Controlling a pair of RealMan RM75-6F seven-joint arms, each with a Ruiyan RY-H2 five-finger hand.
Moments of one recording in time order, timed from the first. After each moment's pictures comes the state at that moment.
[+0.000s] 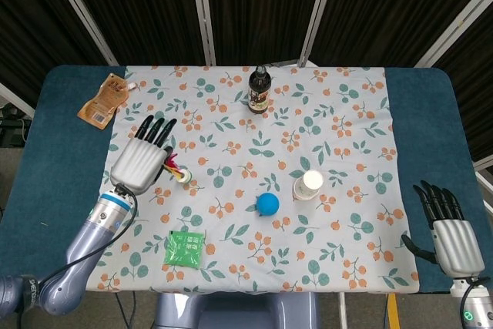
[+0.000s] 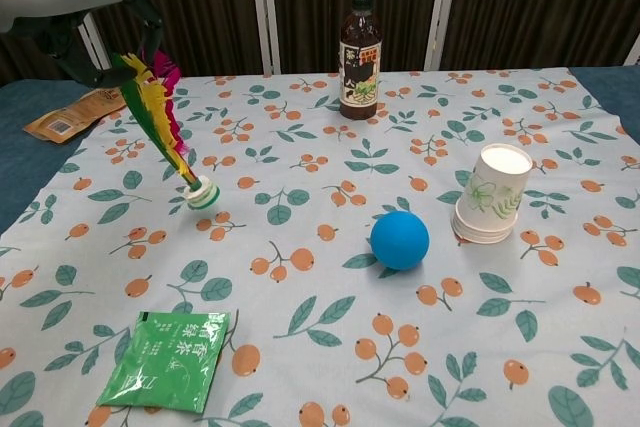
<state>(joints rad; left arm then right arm) -0.81 -1.20 -0.14 -2.01 0.93 1.19 0.91 0.06 -1.13 0.03 -1.61 -1.58 1.52 0.05</state>
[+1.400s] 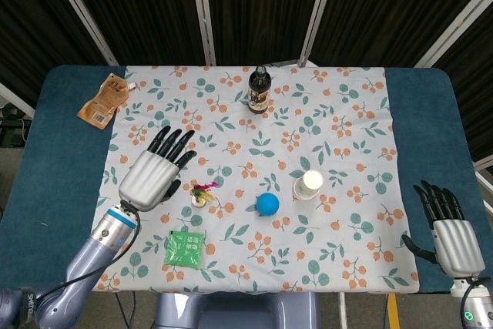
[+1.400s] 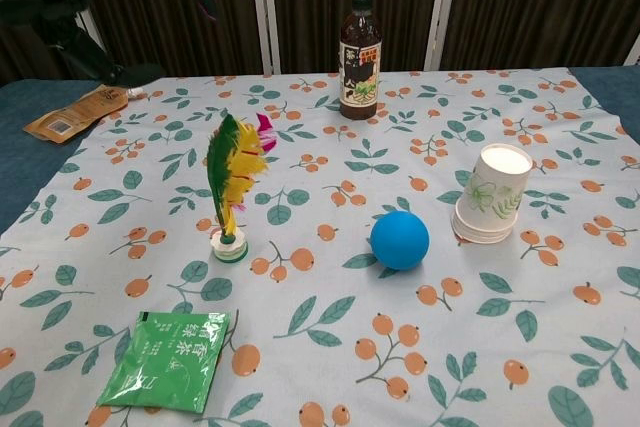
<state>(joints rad) -0.76 -1.21 -0.11 -2.10 1.11 1.27 0.80 0.06 -1.13 0.03 -1.61 -1.58 1.51 0.05</state>
